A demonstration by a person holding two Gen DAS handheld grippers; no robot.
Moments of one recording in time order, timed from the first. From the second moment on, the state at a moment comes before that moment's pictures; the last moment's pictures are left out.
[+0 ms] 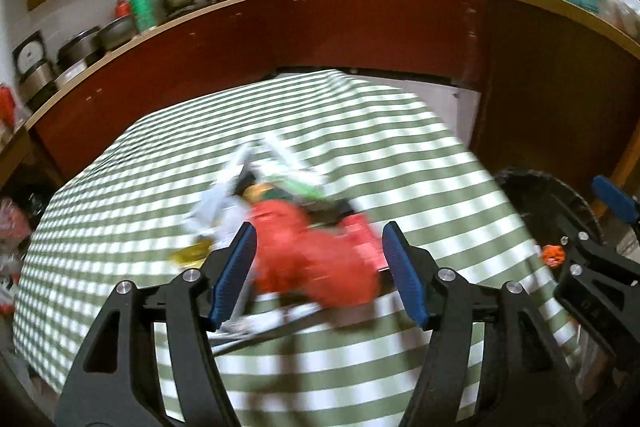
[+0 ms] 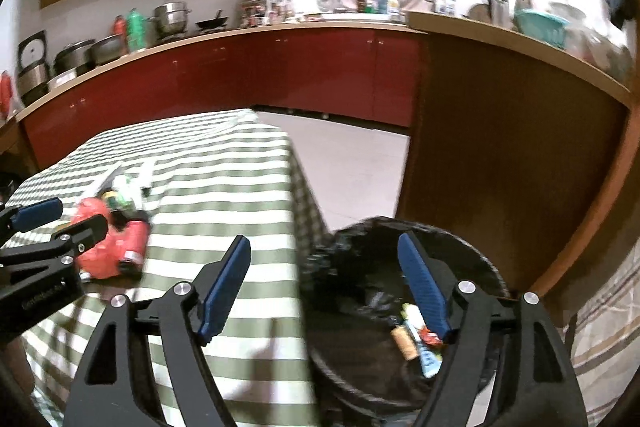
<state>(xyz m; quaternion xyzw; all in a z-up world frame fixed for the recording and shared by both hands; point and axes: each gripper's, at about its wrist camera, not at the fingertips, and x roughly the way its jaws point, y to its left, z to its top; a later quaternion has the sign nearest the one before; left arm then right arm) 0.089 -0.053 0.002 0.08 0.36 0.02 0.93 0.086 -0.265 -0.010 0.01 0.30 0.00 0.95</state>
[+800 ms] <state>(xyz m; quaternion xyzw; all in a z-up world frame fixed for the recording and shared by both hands) 0.056 0.121 -0.006 0.02 0.38 0.14 0.91 0.092 -0.106 -0.003 -0.06 0.31 0.14 0.94</state>
